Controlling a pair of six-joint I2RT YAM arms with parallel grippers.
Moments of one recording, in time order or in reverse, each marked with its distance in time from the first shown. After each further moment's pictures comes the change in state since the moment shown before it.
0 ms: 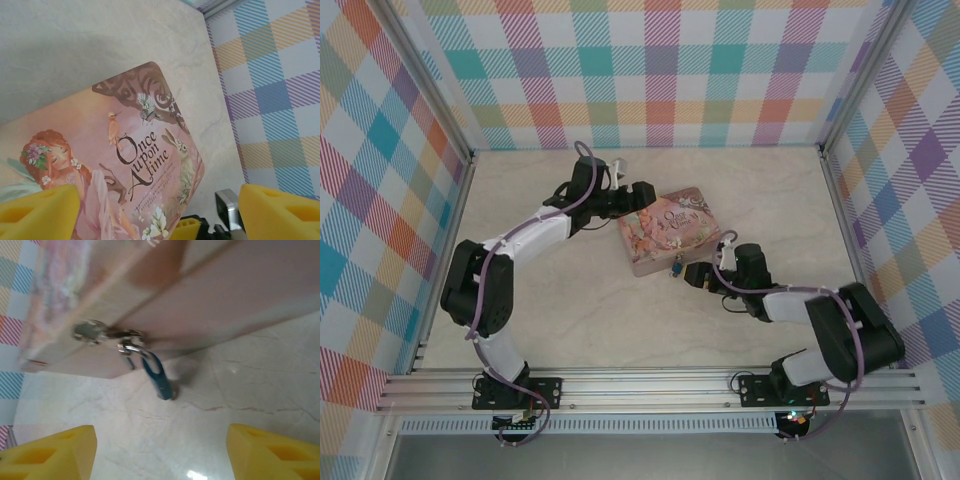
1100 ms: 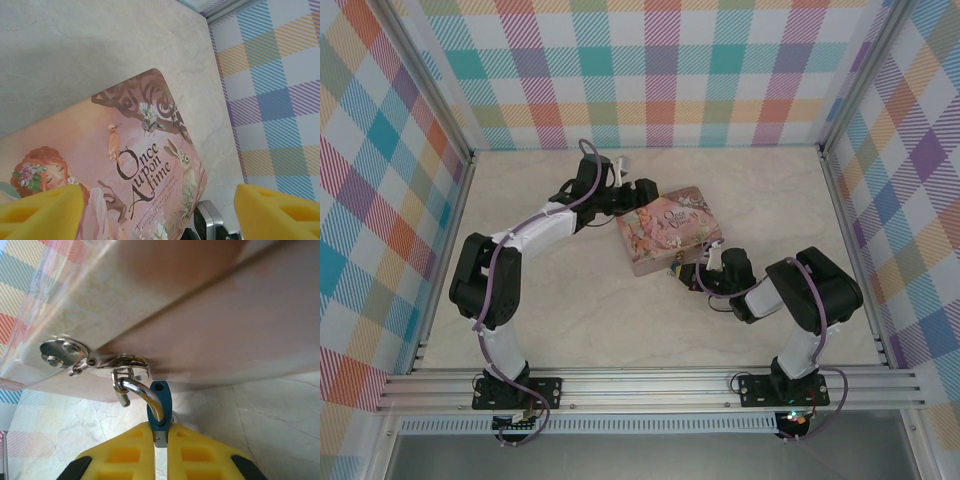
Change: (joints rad) left arm -0.004 0.056 0.042 0.021 -0.012 -0.019; right arm 0.074 0.283 0.007 0.416 0.049 0.037
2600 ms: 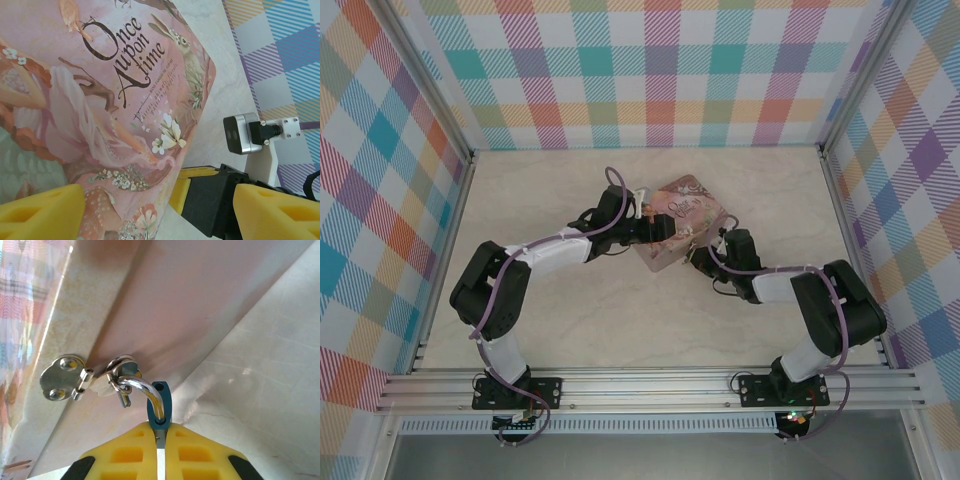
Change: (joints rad) left arm -0.159 -0.048 -0.211 0.126 -0.108 0.053; right arm -0.075 -0.172 0.161 -0.506 0.150 0.180
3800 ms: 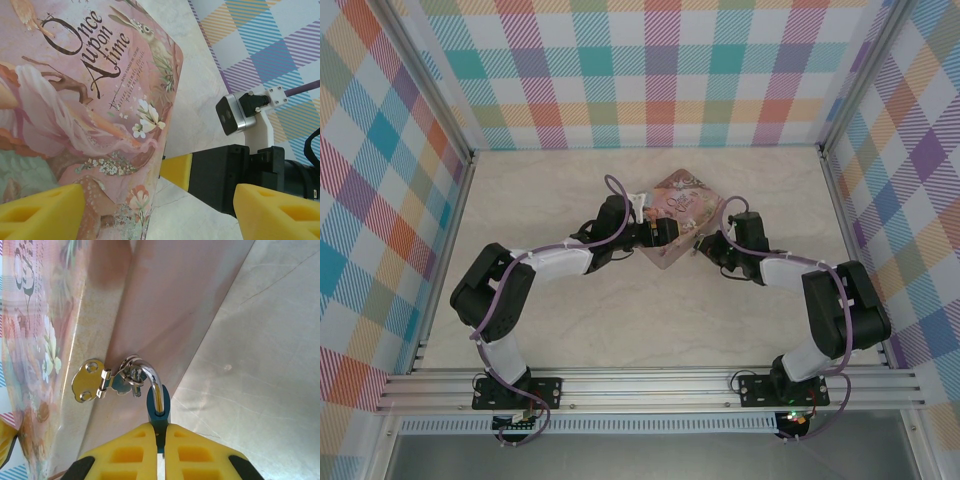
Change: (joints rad) left arm -0.026 -0.006 -0.110 0.234 -0.027 -0.026; right arm -0.096 -0.023 0.153 -0.266 -0.058 0.000
